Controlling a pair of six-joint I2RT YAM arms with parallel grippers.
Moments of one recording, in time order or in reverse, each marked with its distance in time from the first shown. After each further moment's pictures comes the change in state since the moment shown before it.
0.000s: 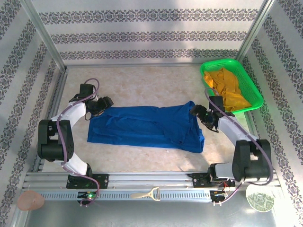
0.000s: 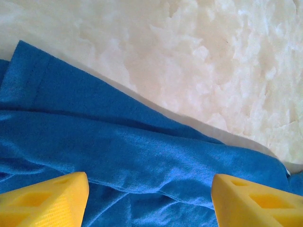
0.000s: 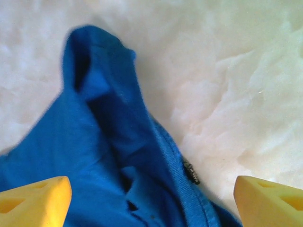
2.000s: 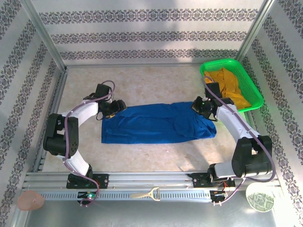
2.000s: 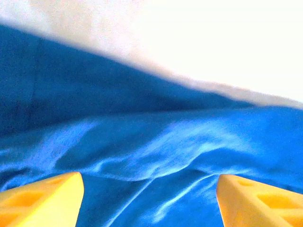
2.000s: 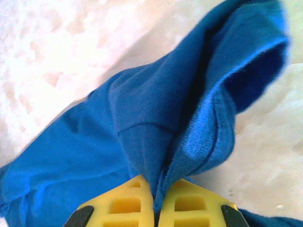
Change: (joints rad) left arm -0.187 0.074 0.072 -0.044 -0.044 -0.038; right arm 0.112 0.025 0.293 -0.261 -0.028 0.037
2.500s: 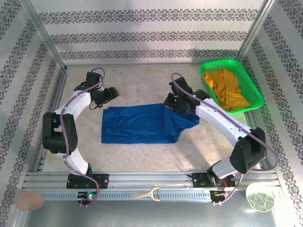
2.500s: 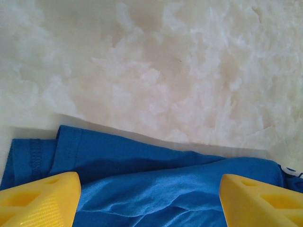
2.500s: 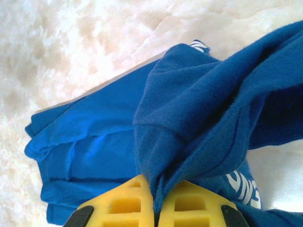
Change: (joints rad) left arm 0.116 0.043 0.196 -0.113 0.003 0.038; right arm 0.450 0.114 0.300 -0.134 0.200 0.178
